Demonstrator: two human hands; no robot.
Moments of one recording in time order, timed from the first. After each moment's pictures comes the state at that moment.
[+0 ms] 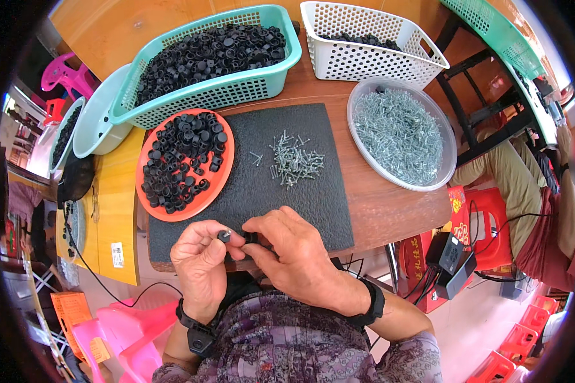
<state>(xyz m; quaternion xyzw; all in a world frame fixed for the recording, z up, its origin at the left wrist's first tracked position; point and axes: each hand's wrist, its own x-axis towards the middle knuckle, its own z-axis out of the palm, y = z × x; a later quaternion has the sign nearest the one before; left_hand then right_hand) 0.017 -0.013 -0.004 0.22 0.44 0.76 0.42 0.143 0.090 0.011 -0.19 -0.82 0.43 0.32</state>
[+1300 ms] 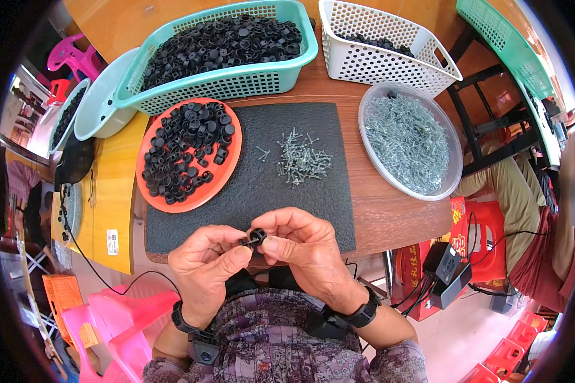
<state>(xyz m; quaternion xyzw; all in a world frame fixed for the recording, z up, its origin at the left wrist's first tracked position) 0.031 -0.017 0.019 0.26 0.55 0.69 0.40 0.153 0.089 -0.003 -0.22 -0.33 0.89 0.24</state>
